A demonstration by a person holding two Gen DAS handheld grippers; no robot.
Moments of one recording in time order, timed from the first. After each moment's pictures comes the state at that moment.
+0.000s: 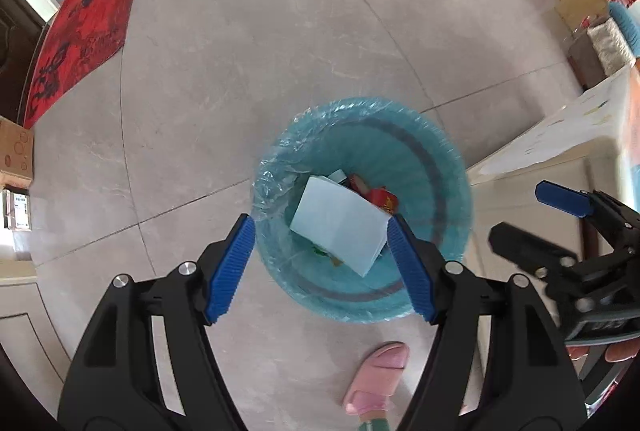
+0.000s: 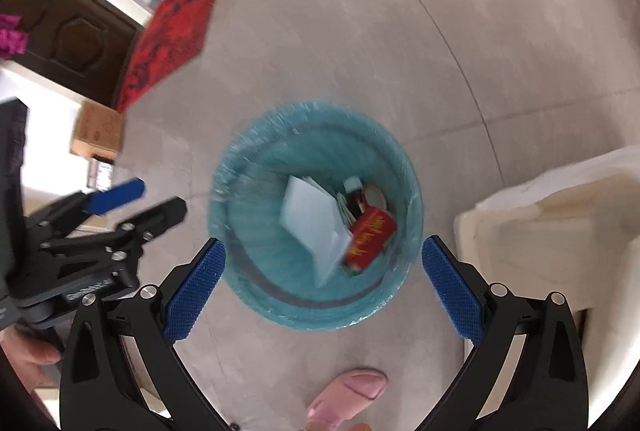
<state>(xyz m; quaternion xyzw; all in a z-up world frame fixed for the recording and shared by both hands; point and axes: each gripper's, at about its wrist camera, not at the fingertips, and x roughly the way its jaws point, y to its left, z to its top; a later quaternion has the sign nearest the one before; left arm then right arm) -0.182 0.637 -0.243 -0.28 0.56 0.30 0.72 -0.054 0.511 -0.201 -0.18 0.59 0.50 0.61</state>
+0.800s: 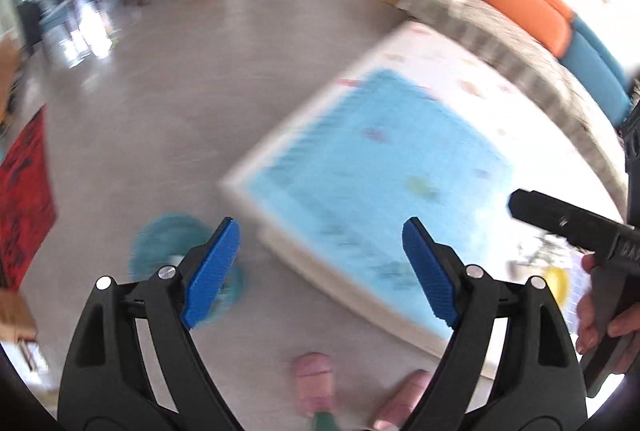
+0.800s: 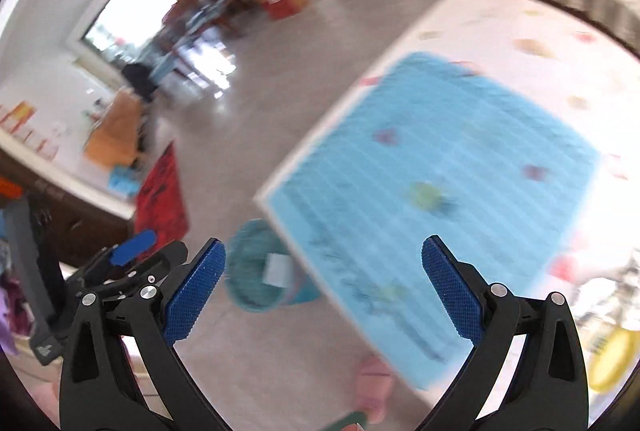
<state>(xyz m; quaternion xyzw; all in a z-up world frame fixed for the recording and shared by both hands) -0.045 0.357 -0.040 -0.12 0.49 0.09 0.86 0.031 0.118 0.004 0.08 0.54 0.32 0.78</state>
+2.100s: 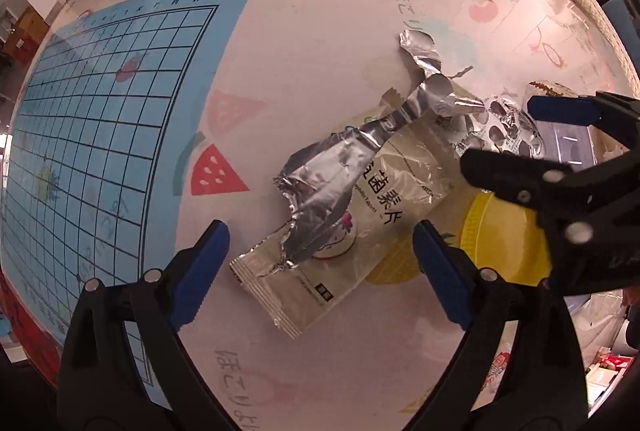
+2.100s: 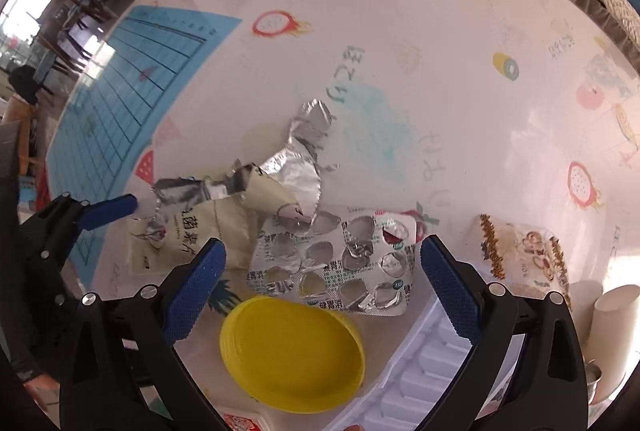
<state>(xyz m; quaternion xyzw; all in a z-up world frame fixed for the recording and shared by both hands) 0.060 0.005 -0.222 0.06 0.62 -0.11 0.77 0.075 -0.147 -0.148 -0.02 0.63 0.15 0.76</state>
